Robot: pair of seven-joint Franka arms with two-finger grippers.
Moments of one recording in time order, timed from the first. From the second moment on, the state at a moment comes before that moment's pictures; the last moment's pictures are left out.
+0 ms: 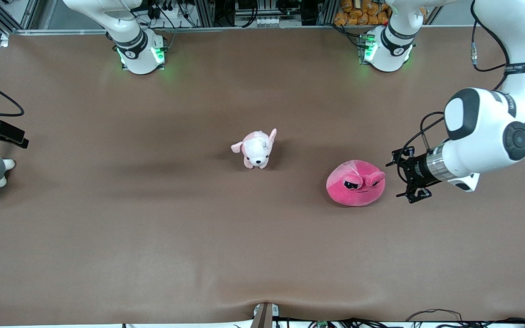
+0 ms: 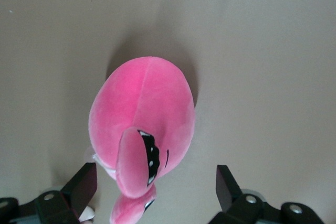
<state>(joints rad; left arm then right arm) 0.04 0.31 -0.21 -1.82 -0.22 2.08 -1.90 0.06 0.12 -0.17 -1.47 -0.02 1.56 -0.04</state>
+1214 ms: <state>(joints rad) 0.04 0.28 -0.26 -1.95 -0.28 2.22 -1.91 0.07 0.13 -0.16 -1.47 0.08 1.54 0.11</state>
